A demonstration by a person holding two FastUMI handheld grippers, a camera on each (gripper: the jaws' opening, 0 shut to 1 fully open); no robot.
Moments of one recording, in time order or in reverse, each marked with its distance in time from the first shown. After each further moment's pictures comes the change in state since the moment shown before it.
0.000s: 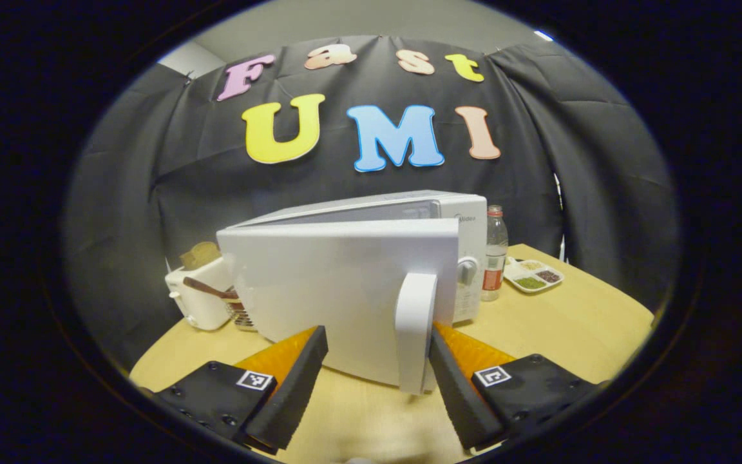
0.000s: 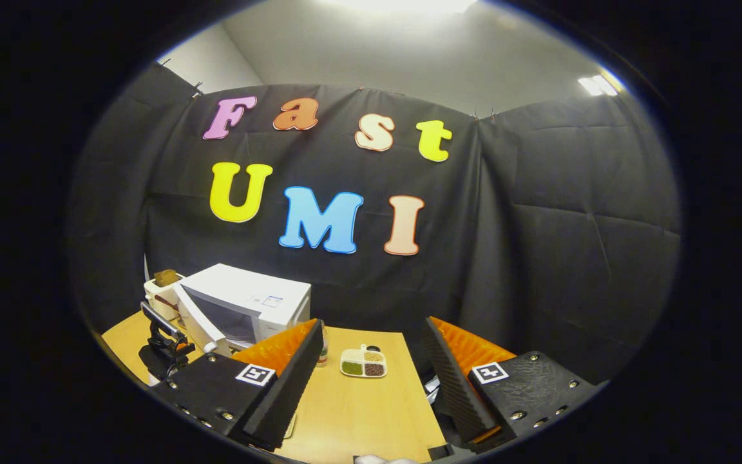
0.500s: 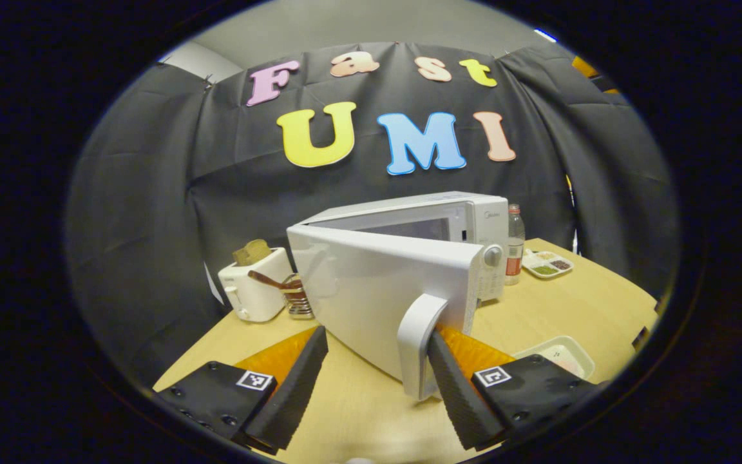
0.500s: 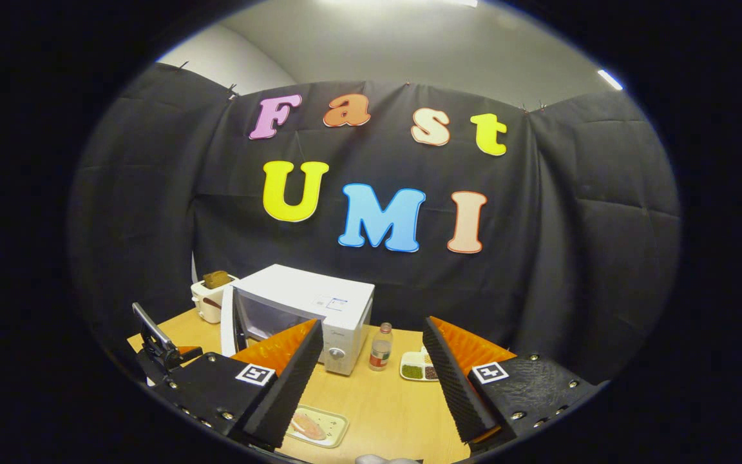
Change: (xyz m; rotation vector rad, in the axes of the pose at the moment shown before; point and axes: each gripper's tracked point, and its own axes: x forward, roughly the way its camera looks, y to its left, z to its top) left arm -0.086 0.086 -0.021 0.008 0.022 0.096; right arm 0.022 0.105 -0.001 0.005 0.000 0.227
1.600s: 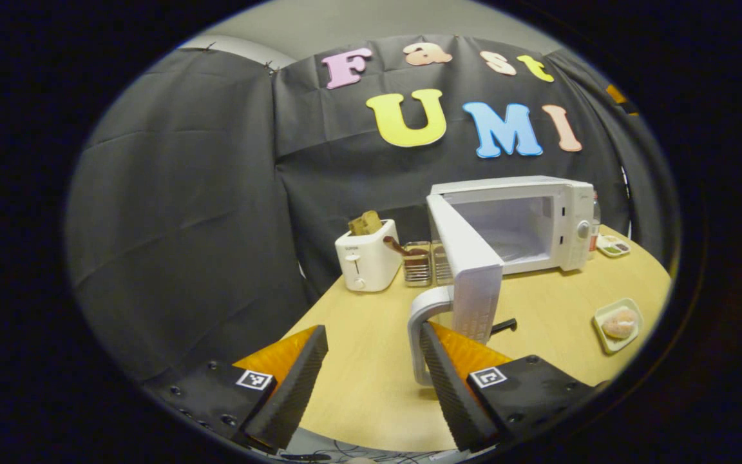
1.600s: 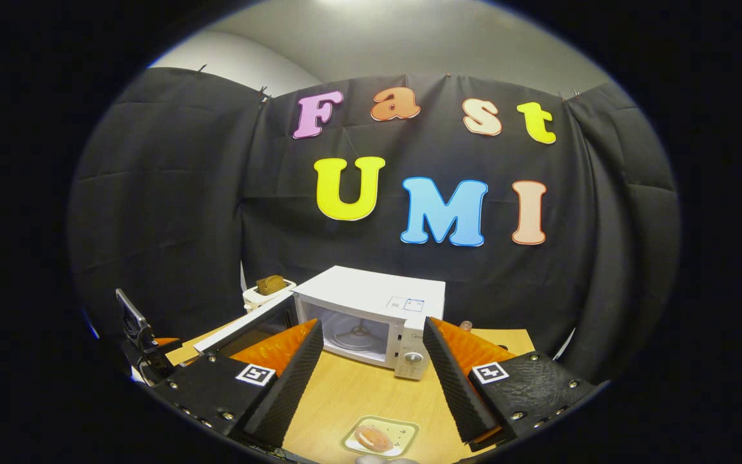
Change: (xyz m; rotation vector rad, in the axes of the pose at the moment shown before) left arm -0.078 0.205 -0.052 -0.021 0.088 0.276; right arm 0.034 0.115 -0.018 0.043 0.010 0.177
